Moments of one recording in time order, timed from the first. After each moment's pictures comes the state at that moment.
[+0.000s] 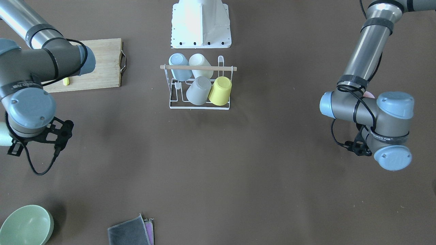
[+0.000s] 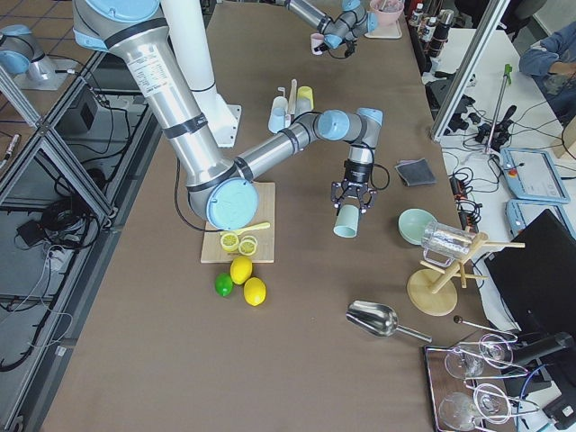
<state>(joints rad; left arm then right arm) -1.01 -2.23 -1.08 -0.67 -2.24 0.43 0.98 -1.09 1.62 -2.11 1.75 -0.83</state>
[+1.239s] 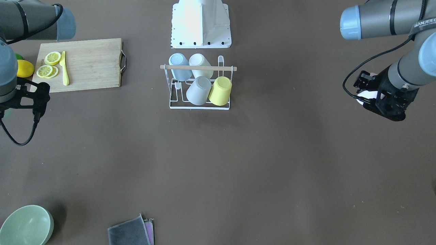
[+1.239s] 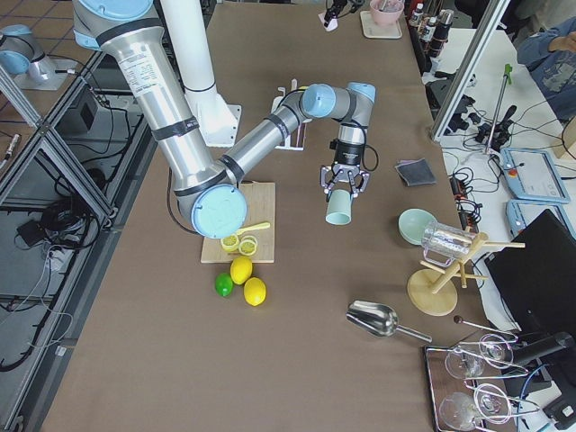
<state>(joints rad) -1.12 -2.03 -1.85 -0.94 -2.19 0.17 1.01 -1.14 1.84 -2.26 1.75 -1.12</state>
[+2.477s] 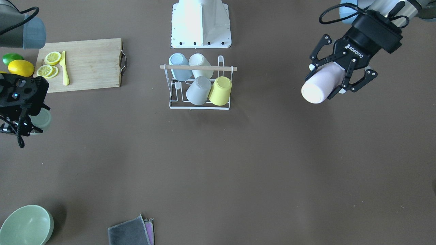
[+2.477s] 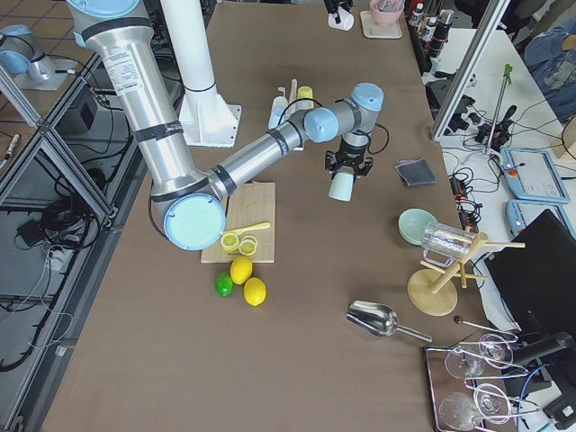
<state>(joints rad) -1.05 -1.83 -1.96 -2.37 -2.20 -0.60 1.11 -1.23 1.80 -1.73 2.33 -0.82</state>
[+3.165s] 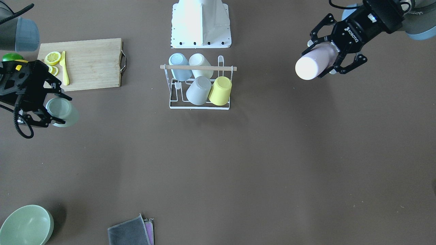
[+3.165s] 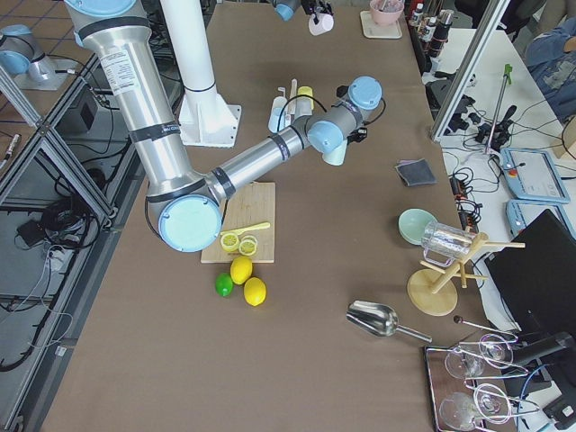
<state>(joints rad) -0.82 -1.71 -1.87 -3.08 -1.94 -0.80 1.13 -1.23 1.78 -1.25 2.68 -0.60</state>
